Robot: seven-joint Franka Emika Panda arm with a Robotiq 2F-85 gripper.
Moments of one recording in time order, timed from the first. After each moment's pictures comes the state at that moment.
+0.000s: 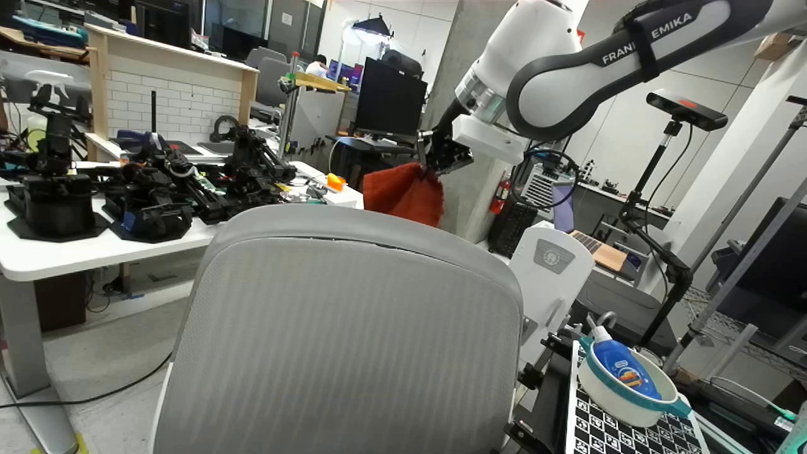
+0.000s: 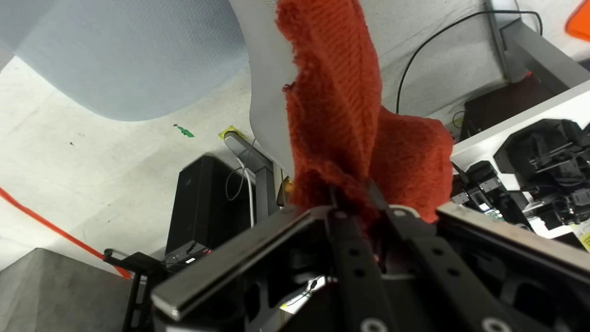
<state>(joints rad) 0.14 0.34 -0.20 -1.97 -0.29 2.73 0.80</state>
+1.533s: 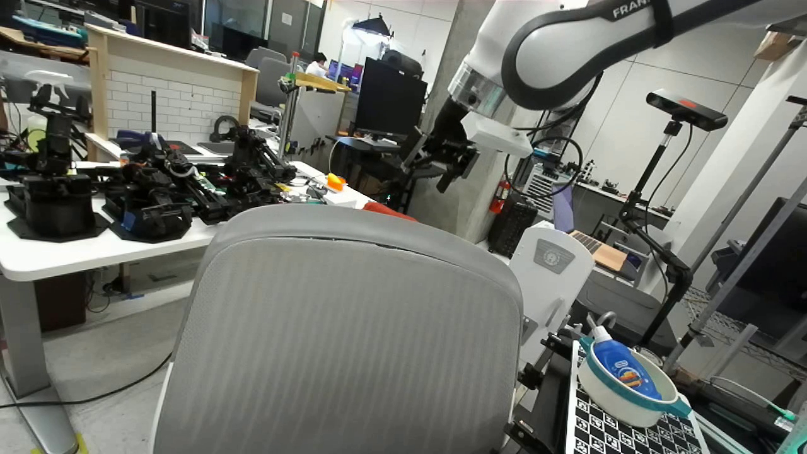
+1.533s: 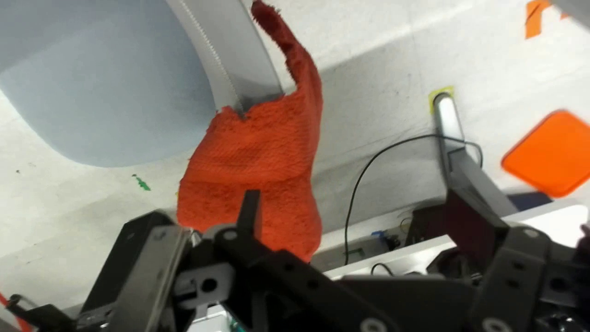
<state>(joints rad) 0.10 0.31 -0.07 -1.95 -0.09 2.52 0.46</state>
